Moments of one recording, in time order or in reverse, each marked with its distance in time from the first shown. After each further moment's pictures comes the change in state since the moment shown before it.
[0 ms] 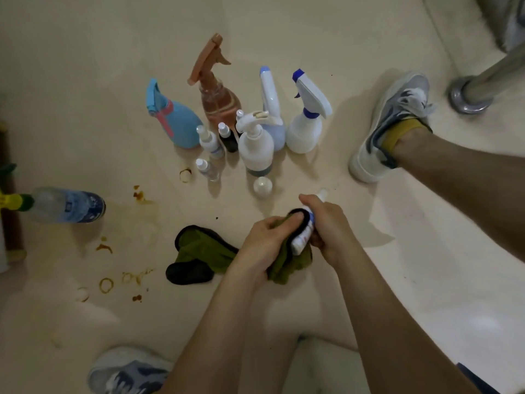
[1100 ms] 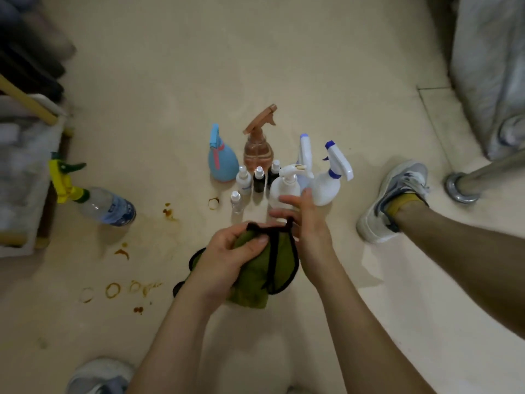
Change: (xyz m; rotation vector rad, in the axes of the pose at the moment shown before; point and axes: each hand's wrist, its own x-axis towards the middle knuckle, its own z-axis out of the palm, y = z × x) left_hand -0.081 0.026 -0.073 -0.172 0.017 0.564; right_hand -0.074 -0.057 0.063 0.004 -0.240 -0.400
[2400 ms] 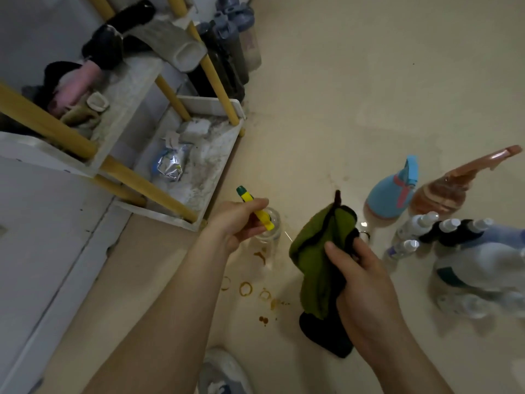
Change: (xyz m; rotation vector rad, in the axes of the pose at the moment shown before) left_hand 0.027 0.052 -0.277 -0.079 0.759 -0.313; right_hand -0.016 0.020 0.203 0.210 -0.382 0.119
